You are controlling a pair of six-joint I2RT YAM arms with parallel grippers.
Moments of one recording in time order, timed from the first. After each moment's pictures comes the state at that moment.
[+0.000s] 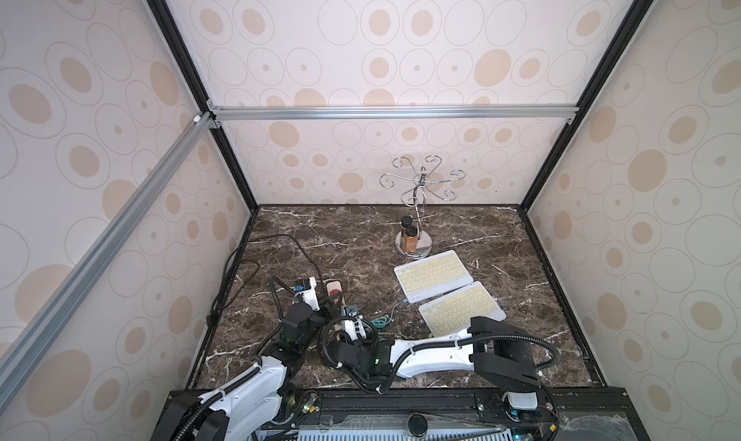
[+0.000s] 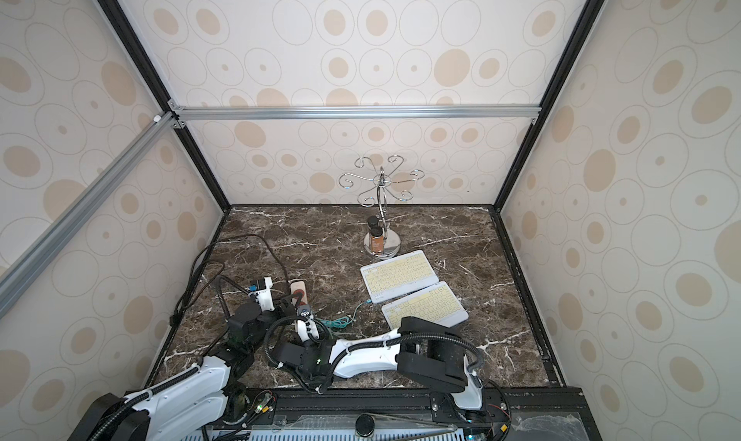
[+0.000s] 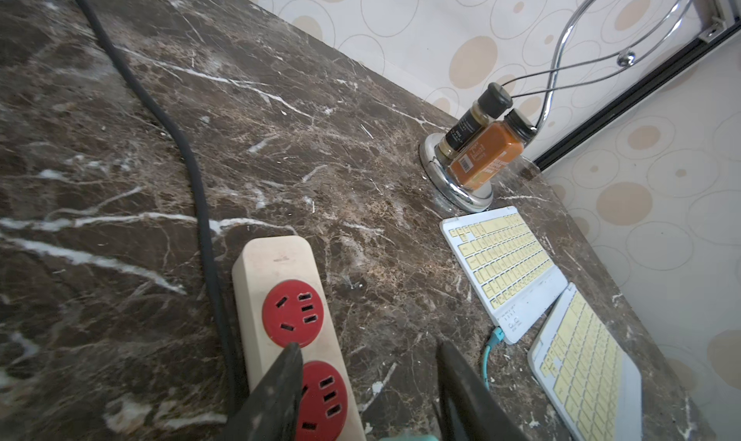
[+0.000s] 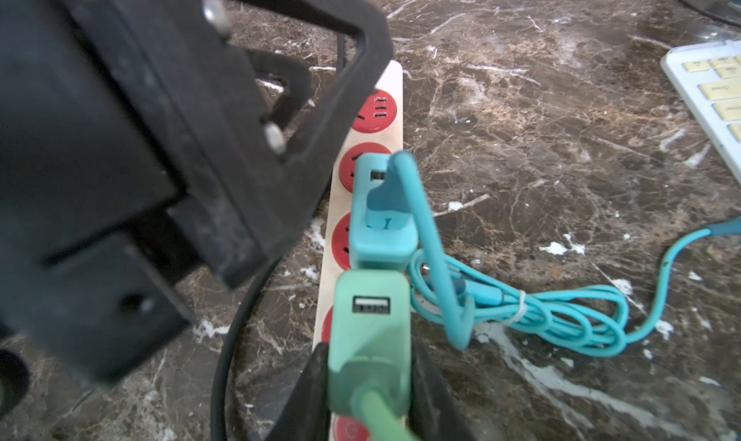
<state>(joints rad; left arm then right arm) -0.40 0.95 0.10 0.51 0.00 -0.59 1.42 1.97 1.26 -0.20 0.69 0.93</state>
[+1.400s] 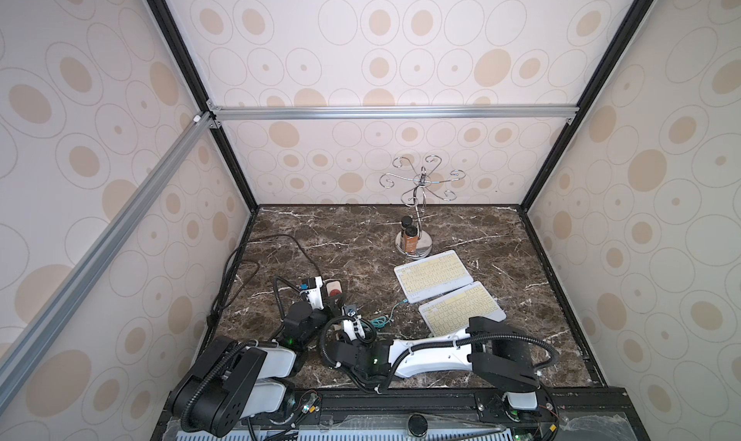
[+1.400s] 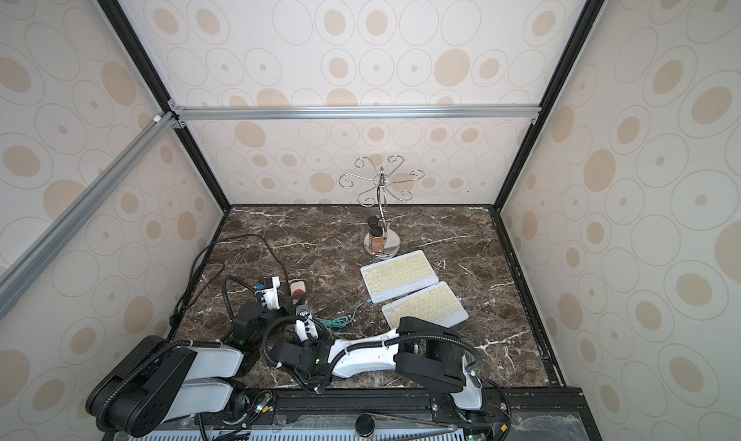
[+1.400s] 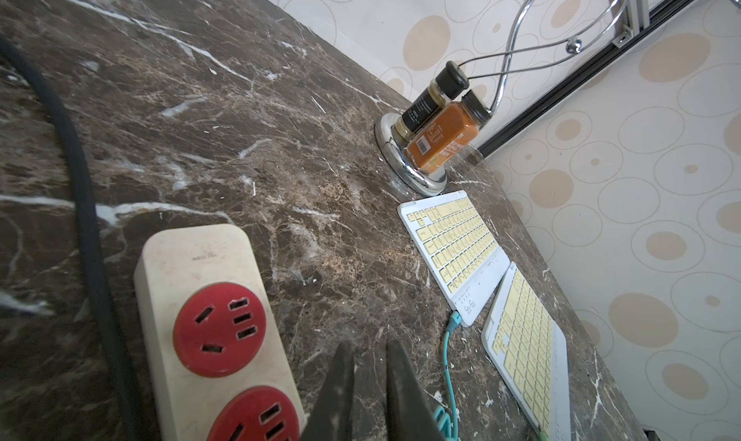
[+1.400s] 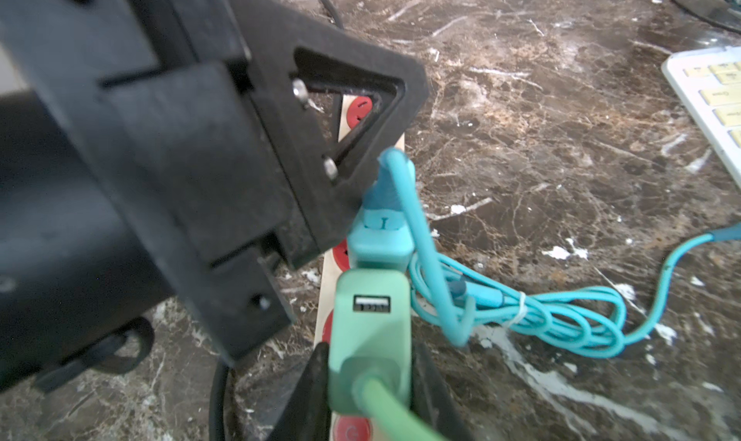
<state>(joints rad) -0.34 1.31 0.06 0.97 0.22 -0.65 1.42 1.97 1.23 -0.15 0.70 0.92</state>
